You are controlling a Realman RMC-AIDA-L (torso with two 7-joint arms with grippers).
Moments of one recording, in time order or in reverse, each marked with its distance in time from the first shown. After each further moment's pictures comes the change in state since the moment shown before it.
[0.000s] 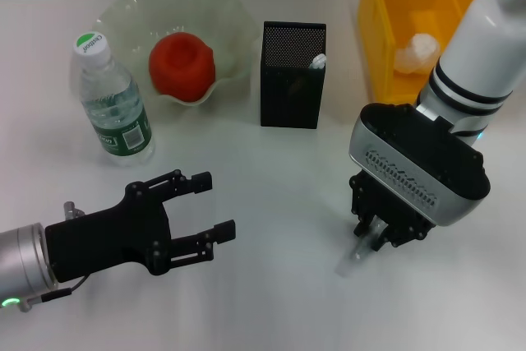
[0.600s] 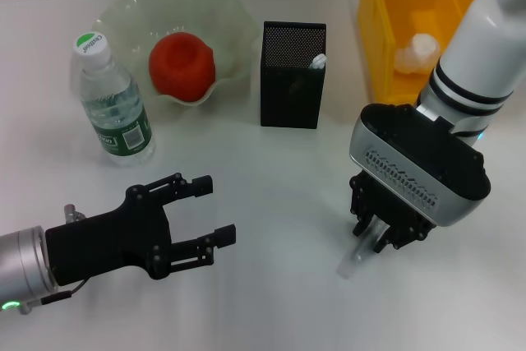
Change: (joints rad) left arm 0.004 0.000 0.007 0.000 0.001 0.001 0.011; right arm 0.000 0.000 0.000 0.000 0.000 -0.002 0.000
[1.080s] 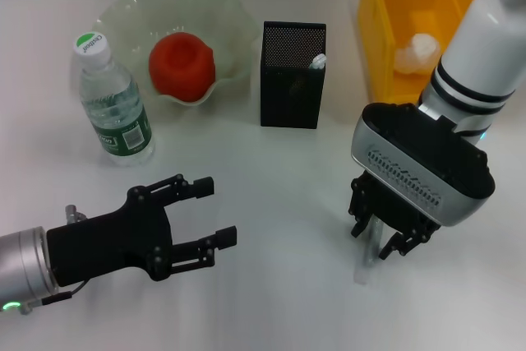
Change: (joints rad) left arm -0.001 0.000 0.006 0.000 0.000 -0.001 0.000; right arm 0.002 0.000 0.007 -0.009 -0.002 -0.027 0.000
